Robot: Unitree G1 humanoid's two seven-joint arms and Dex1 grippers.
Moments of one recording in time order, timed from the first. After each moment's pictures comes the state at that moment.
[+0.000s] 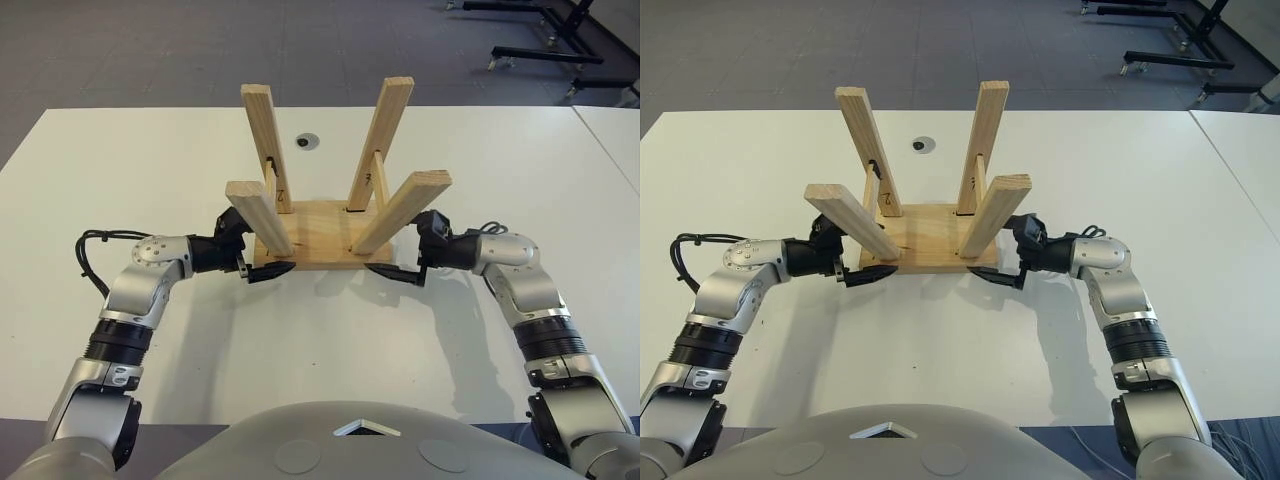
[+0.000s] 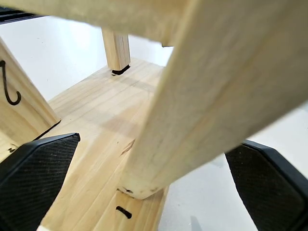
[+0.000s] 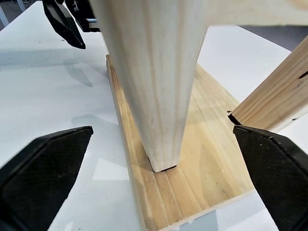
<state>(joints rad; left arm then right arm) -0.20 0.53 -0.16 0.11 -0.33 0.27 -1.10 -0.22 -0.53 0.13 0.28 0.28 -0.05 1.19</state>
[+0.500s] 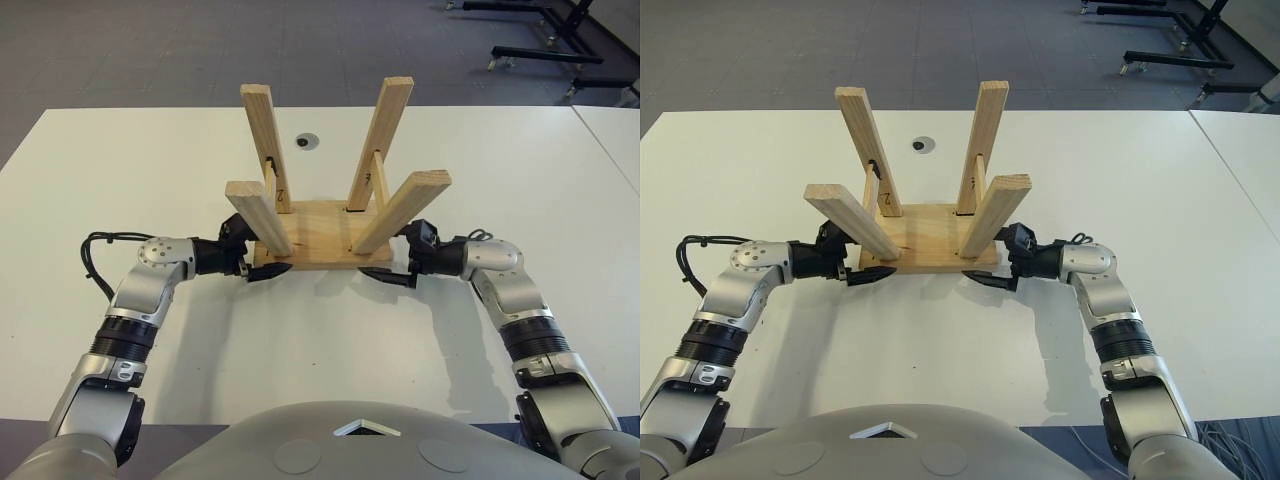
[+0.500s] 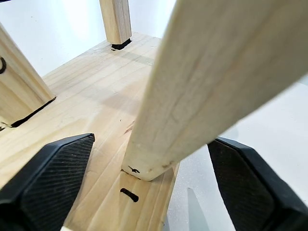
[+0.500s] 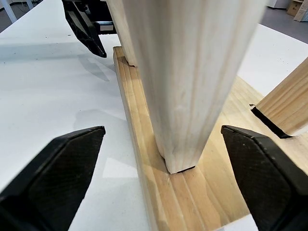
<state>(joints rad) -0.21 0.52 -0.18 0.18 -0.27 0.23 -1.11 -0.23 -0.49 0.15 0.35 0.24 -0.10 1.20</state>
